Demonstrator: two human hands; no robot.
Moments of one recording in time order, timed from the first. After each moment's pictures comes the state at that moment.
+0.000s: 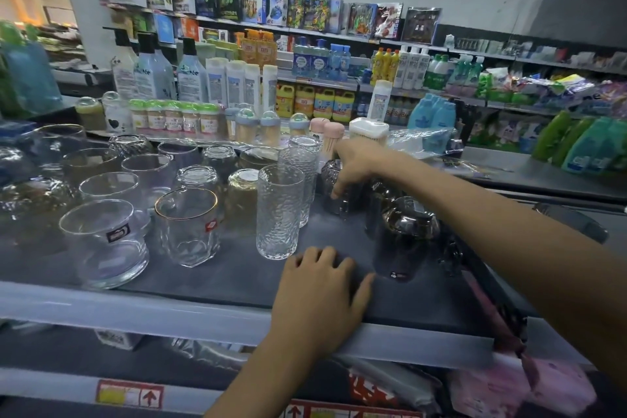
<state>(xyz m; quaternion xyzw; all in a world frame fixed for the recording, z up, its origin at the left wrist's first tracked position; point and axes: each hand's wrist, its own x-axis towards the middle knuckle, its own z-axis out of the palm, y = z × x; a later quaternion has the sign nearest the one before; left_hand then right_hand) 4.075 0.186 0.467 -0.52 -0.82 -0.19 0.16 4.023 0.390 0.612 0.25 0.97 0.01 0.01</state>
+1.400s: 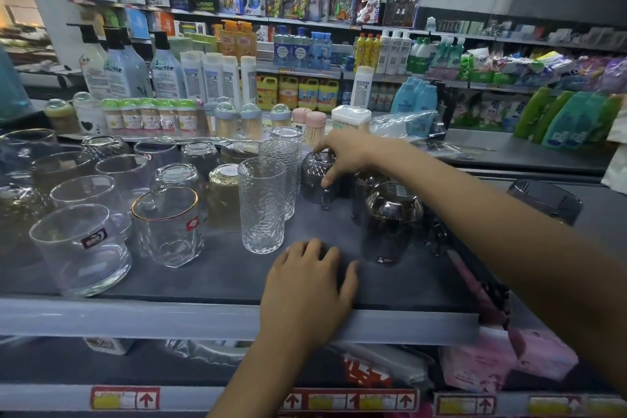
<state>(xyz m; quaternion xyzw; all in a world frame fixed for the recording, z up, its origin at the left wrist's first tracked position) 4.082 0.182 0.470 -0.50 -0.83 -0.20 0.12 4.039 0.405 0.609 0.20 0.98 0.00 0.00</state>
